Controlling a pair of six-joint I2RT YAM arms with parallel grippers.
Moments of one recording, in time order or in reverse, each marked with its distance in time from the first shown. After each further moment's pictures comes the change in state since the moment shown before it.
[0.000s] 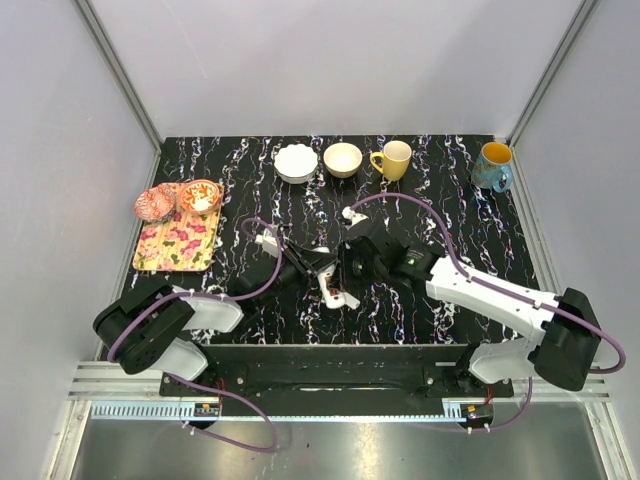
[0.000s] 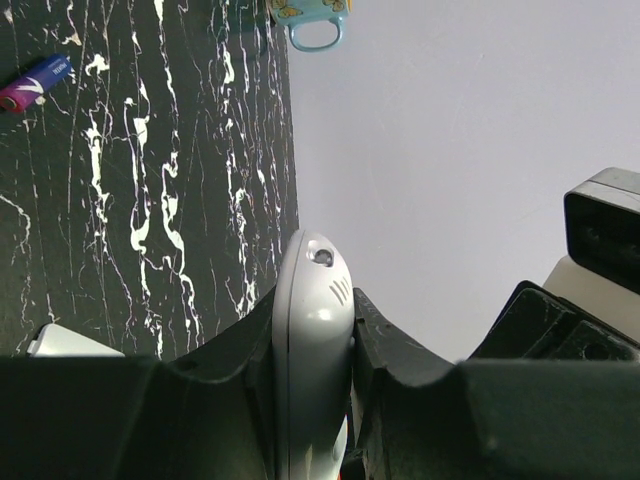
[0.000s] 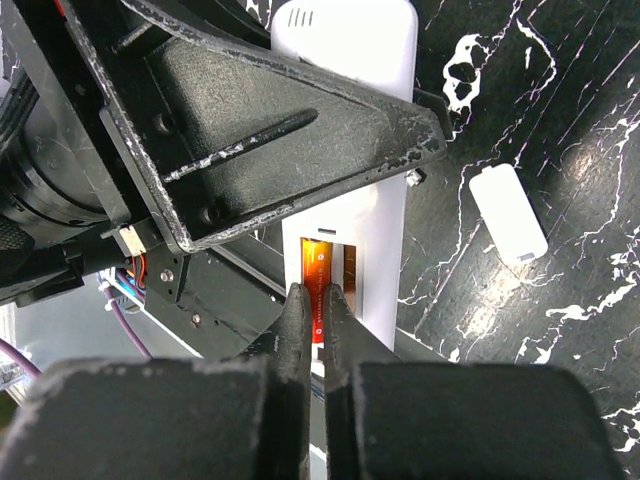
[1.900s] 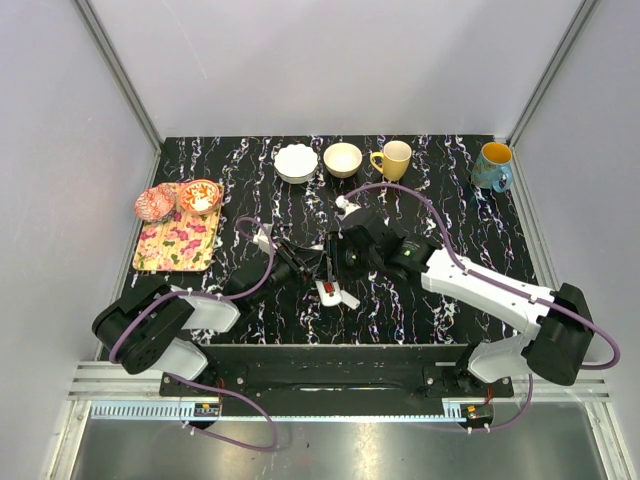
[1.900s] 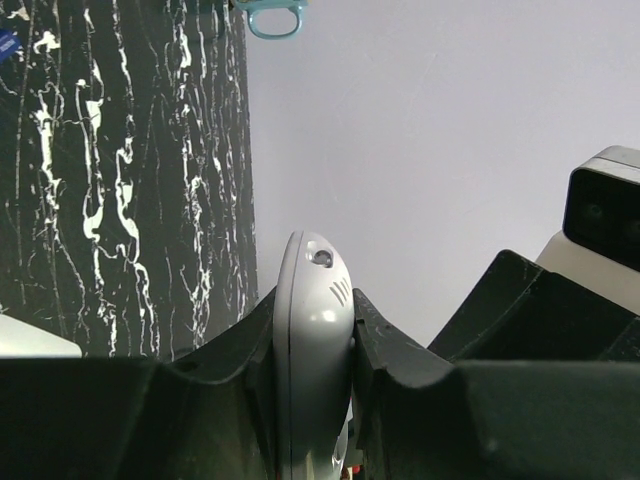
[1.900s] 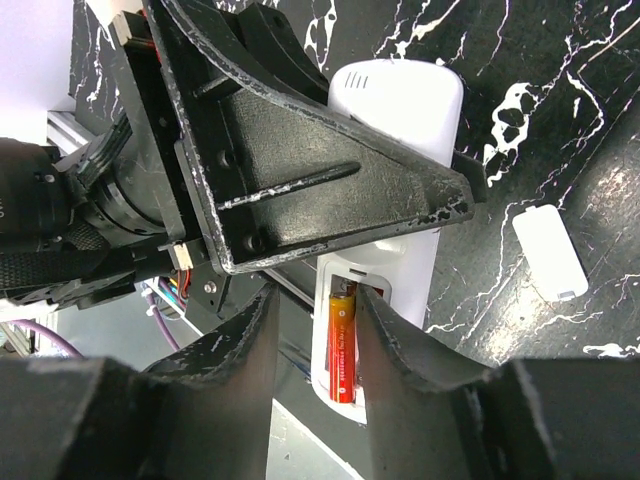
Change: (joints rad) left arm 0.061 0.000 -0.031 0.076 0.082 -0.093; right arm -0.008 0.044 0.080 0.022 -0.042 -0.001
